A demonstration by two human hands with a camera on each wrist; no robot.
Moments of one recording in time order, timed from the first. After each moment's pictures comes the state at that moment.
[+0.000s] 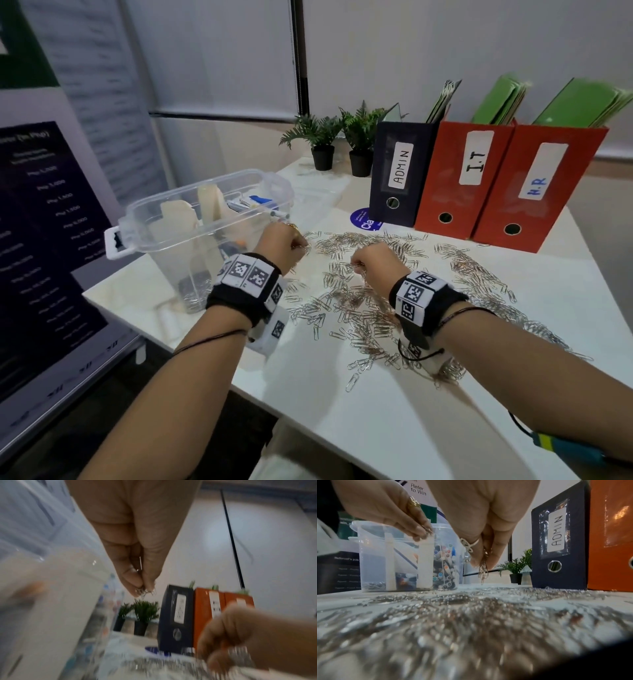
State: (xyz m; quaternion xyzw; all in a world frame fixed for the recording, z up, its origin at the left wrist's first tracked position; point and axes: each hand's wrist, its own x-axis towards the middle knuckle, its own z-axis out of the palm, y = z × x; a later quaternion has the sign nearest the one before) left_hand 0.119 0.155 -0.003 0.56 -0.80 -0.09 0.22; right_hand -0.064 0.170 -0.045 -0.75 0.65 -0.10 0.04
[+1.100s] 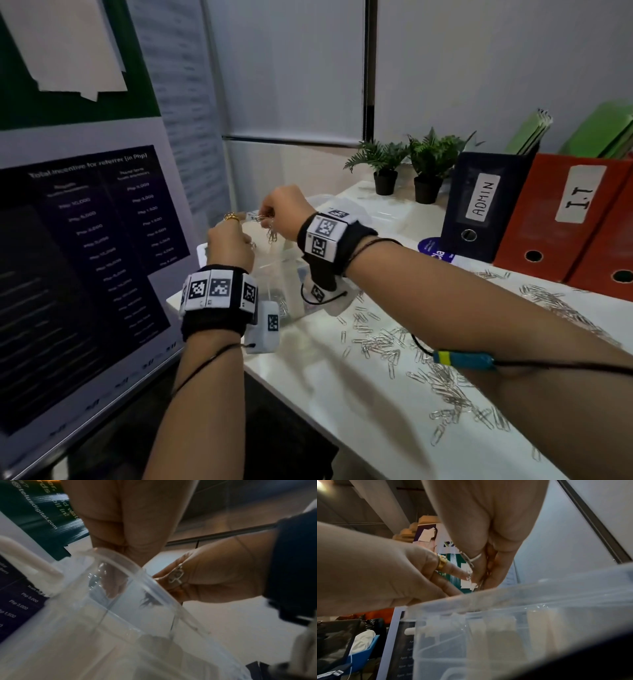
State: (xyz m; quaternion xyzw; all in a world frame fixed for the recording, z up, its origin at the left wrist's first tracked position) left_hand 0.274 0.146 0.037 0.73 -0.55 -0.04 0.40; right_hand 0.166 0.110 0.087 -0.85 0.46 -0.22 0.06
